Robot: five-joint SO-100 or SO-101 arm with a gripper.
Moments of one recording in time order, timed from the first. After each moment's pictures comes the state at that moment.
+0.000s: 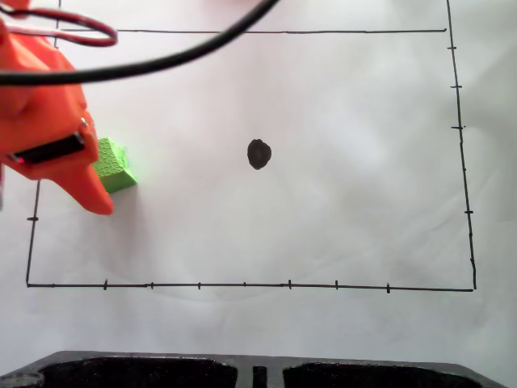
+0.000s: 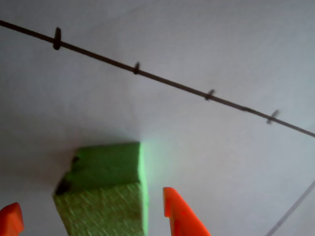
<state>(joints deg) 28.2 77.6 92.3 65.7 -38.4</state>
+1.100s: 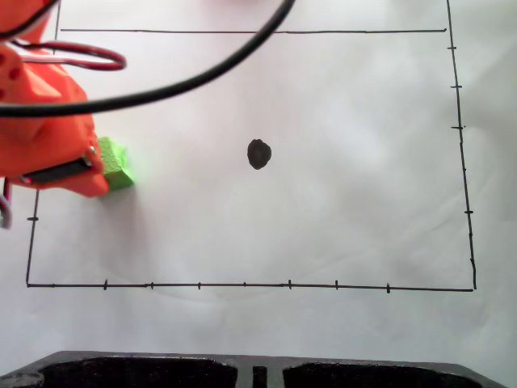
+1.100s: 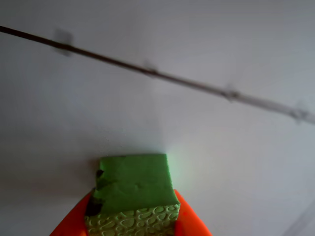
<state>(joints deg) 26.9 76.1 90.0 67.8 -29.4</state>
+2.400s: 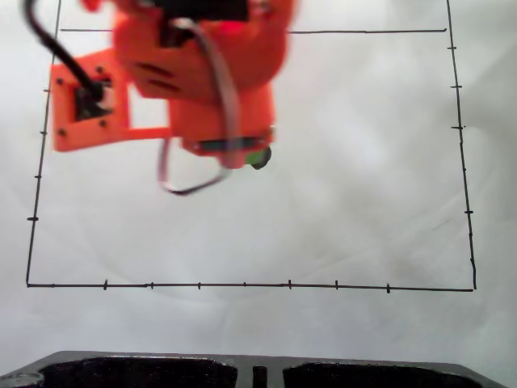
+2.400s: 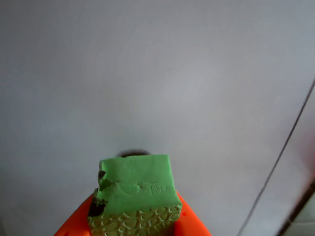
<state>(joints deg) -1.8 94.7 104.6 75.8 6.5</state>
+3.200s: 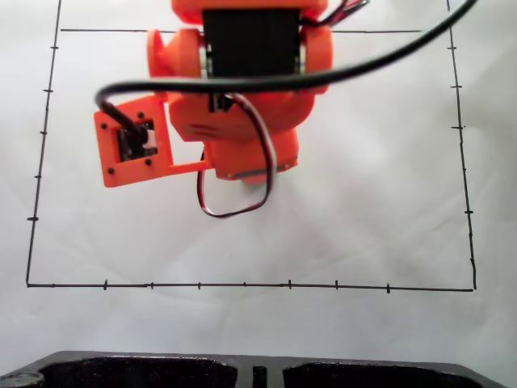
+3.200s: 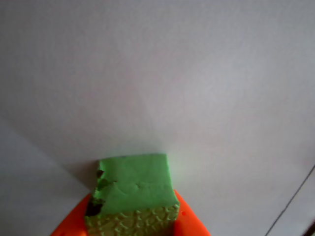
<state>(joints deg) -3.9 84.6 104.6 70.1 5.7</state>
